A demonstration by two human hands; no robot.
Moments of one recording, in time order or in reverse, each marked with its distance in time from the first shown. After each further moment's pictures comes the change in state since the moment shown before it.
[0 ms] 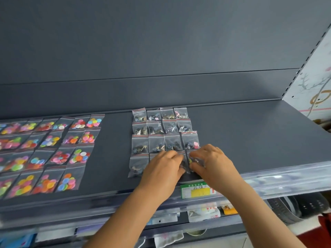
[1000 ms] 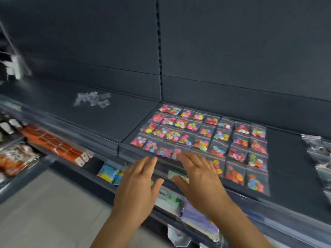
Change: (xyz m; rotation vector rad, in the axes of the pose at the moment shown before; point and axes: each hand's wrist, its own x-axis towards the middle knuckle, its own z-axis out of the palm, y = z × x) left_hand -0.325 -0.267 -0.158 0.178 0.328 -0.768; right_hand -0.029 -0.403 0.171 0.049 -0.184 -0.690
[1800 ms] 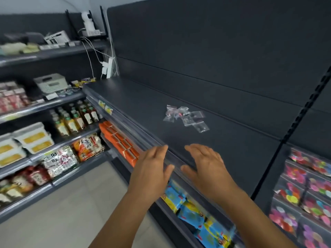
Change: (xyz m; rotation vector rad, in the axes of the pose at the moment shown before) left_hand 0.116 -0.304 -0.089 0.021 0.190 -0.248; right_hand 0.274 -0.219 0.128 0.050 -0.121 -0.273
